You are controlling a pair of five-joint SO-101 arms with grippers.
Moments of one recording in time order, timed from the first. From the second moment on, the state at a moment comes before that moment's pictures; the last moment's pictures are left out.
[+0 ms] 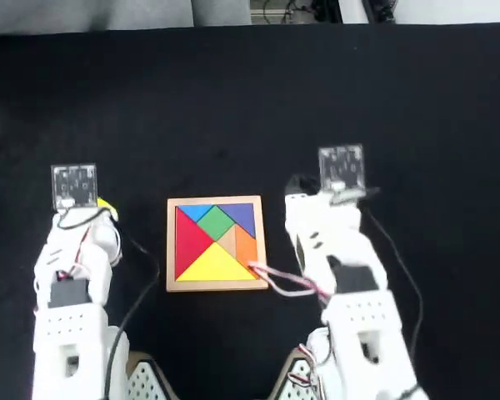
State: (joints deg) left arm -14.2 -66.7 84.5 26.8 -6.8; right arm -6.9 -63.8 82.0 20.7 -0.2
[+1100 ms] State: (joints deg) left arm -12.7 -104.2 92.7 45.3 -7.2; right arm 5.2 -103.4 87.3 40.7 -7.3
